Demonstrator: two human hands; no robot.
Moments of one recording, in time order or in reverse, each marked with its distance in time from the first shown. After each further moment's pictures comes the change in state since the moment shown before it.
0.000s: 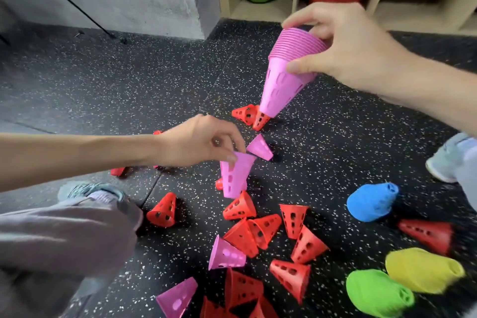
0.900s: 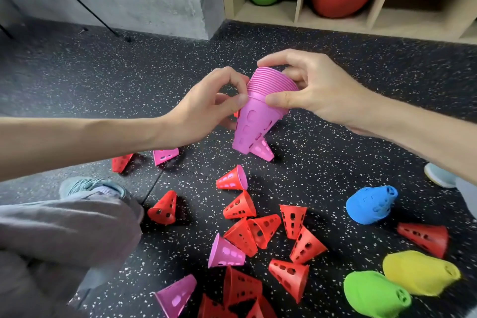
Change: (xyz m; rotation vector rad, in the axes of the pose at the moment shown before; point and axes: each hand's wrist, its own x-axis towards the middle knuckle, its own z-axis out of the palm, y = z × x) left_hand 0.010 0.014 -0.015 -0.451 0.402 0.182; right_hand -0.012 0.006 0.041 0.321 -0.221 0.021
